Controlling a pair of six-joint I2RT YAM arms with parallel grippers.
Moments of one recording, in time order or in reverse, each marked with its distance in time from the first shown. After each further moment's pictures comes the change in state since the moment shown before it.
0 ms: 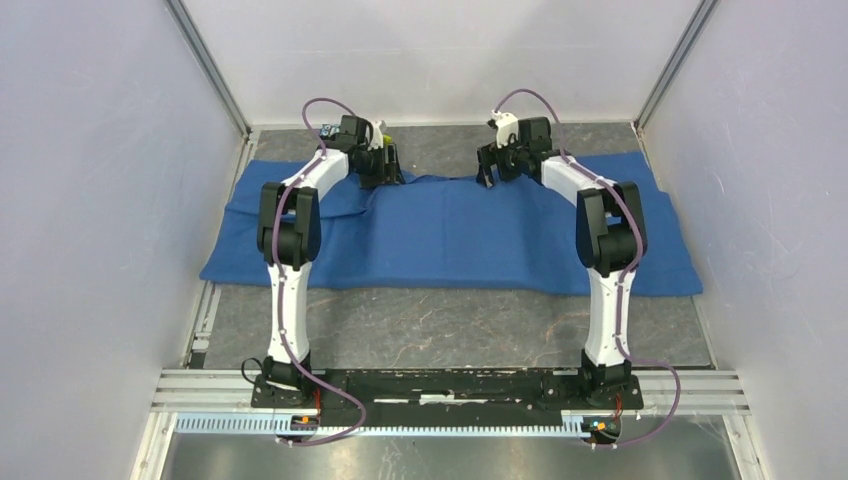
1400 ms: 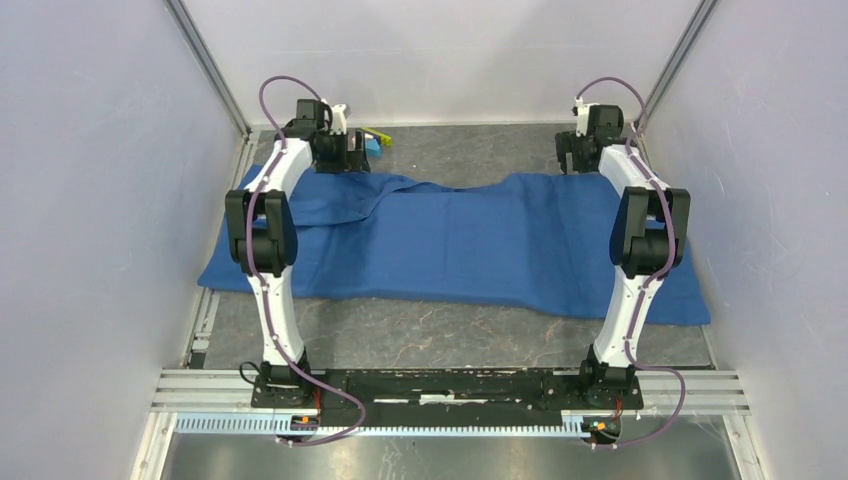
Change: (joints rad) left arm 0.137 -0.150 -0.012 -0.113 -0.042 0.214; right arm -0.275 -0.103 0.004 -0.183 0.391 -0.023
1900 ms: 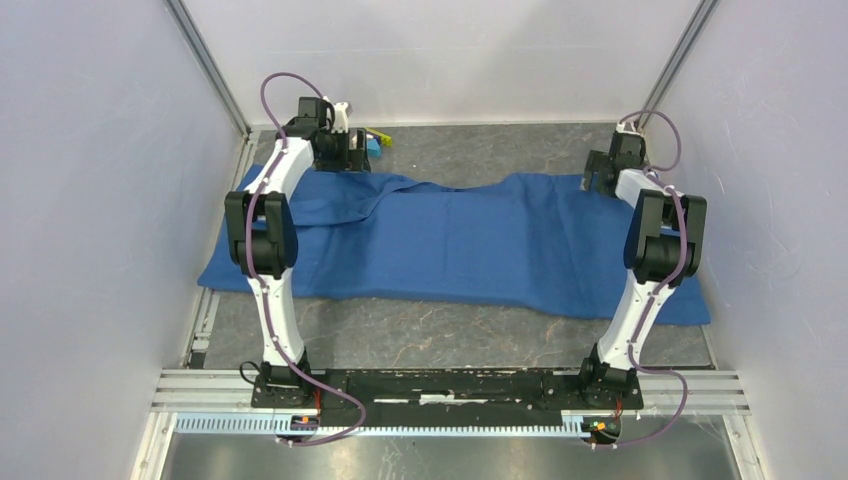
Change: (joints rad) left arm 0.000 -0.024 0.000 -0.019 -0.037 0.011; right arm -0.109 -0.052 -0.276 0.214 0.153 0.240
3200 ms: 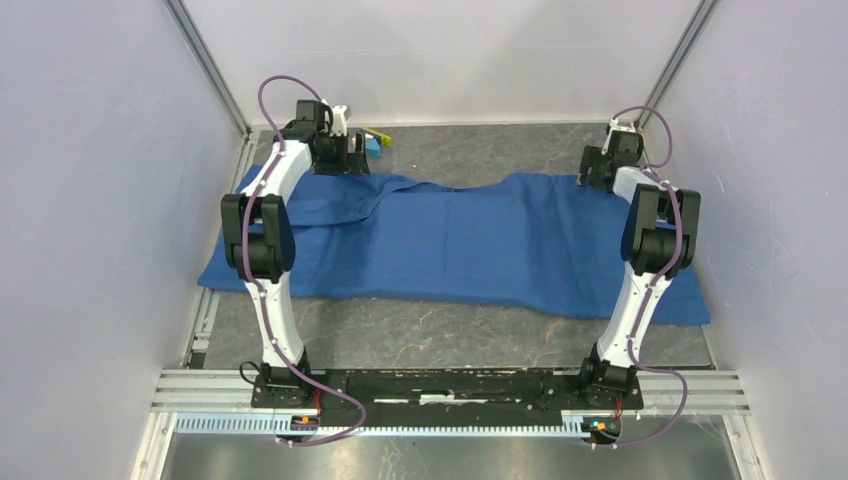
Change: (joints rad) left arm 0.003 -0.041 -0.062 0.008 0.005 0.000; right arm -0.016 0.095 0.072 0.072 -0.136 -0.017
